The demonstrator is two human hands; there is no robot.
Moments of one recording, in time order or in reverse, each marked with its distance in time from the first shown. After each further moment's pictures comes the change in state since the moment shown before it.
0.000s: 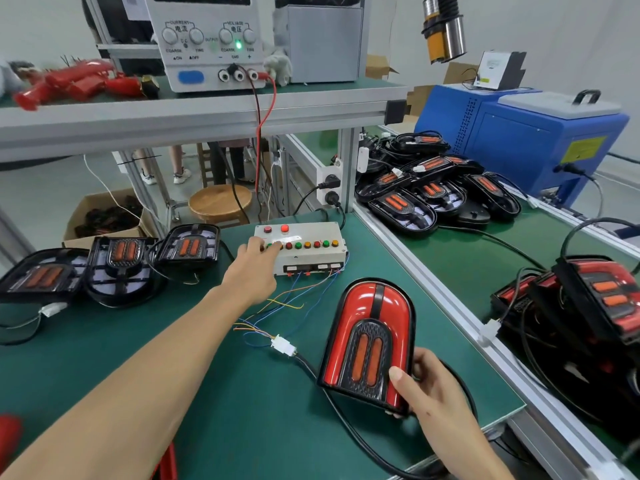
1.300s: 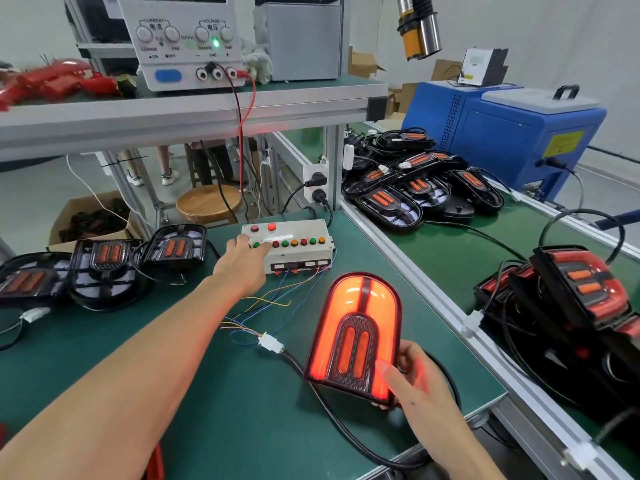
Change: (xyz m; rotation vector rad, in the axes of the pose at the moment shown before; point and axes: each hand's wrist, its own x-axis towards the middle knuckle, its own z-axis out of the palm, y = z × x) left_hand 0.013 0.009 -0.002 0.152 -0.046 -0.052; right_hand 0.003 0.005 -0.003 -0.059 0.021 -0.022
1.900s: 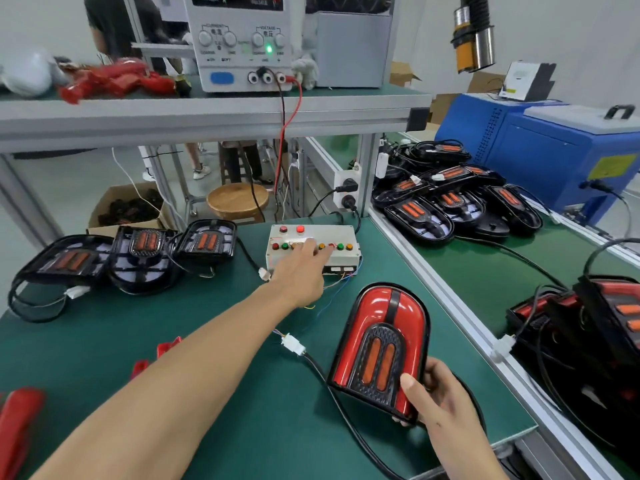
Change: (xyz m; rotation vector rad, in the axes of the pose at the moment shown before) left_hand -0.007 0.042 0.010 -0.038 0.091 0.207; right_hand 0.001 0.002 0.001 0.062 0.007 -0.021
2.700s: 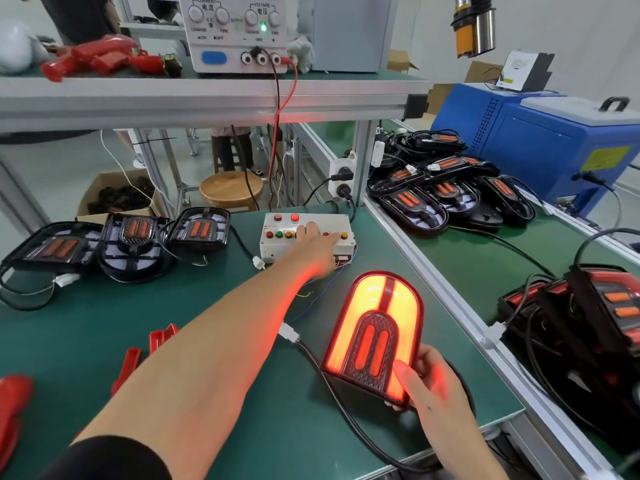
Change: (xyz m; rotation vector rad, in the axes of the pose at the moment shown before) left_hand 0.036 0.022 0.000 -0.198 -0.165 -0.113; right_hand 0.002 0.005 -0.005 -0.140 0.007 0.028
